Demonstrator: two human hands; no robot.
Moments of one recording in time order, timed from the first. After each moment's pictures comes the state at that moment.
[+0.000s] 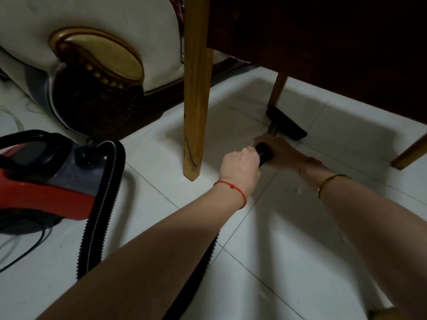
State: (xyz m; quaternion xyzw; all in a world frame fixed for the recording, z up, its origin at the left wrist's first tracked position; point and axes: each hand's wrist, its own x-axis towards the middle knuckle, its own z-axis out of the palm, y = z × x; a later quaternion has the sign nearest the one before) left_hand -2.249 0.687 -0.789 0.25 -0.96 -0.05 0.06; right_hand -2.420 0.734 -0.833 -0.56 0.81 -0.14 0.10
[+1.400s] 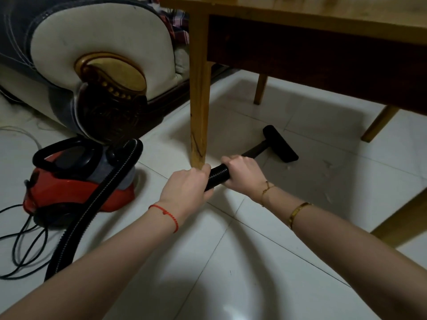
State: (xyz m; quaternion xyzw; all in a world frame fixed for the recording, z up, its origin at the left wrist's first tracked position) left_hand -2.056 0.668 -0.765 0.15 -0.99 0.04 0.06; right_hand -2.205 0.759 -0.806 -0.55 0.83 -0.08 -0.05
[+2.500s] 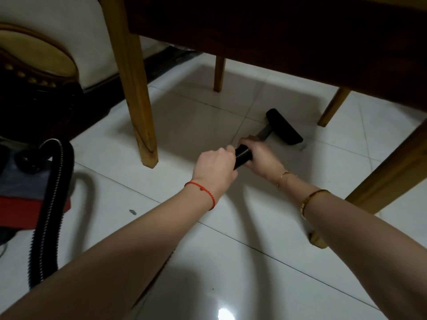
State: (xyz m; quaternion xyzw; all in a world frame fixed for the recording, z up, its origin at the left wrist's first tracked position) left_hand -2.205 0.774 -0.783 0.10 -0.99 0.00 0.07; right_hand -2.341 0.873 -0.836 -0.43 0.88 -0.21 0.01
